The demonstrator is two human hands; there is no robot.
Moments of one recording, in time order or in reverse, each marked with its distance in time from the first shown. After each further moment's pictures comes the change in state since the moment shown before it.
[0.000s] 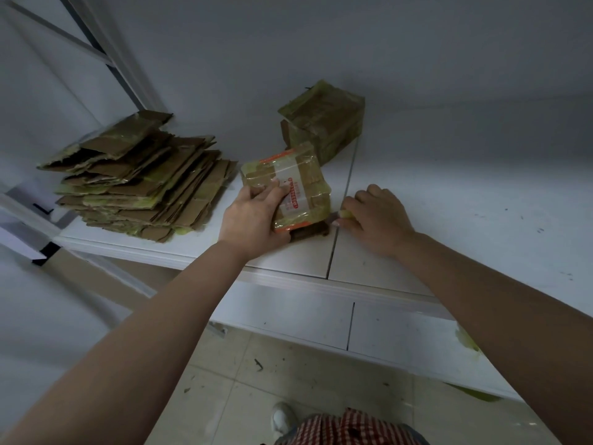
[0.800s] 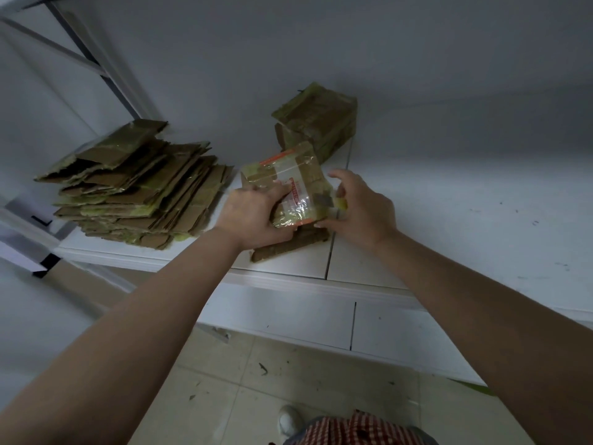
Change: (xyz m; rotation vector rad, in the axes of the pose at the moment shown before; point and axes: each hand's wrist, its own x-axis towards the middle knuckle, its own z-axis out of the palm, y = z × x) left_hand 0.021 -0.002 -0.022 0.092 -0.111 0.125; right_hand 0.008 -0.034 -0.020 0.410 0.094 0.320
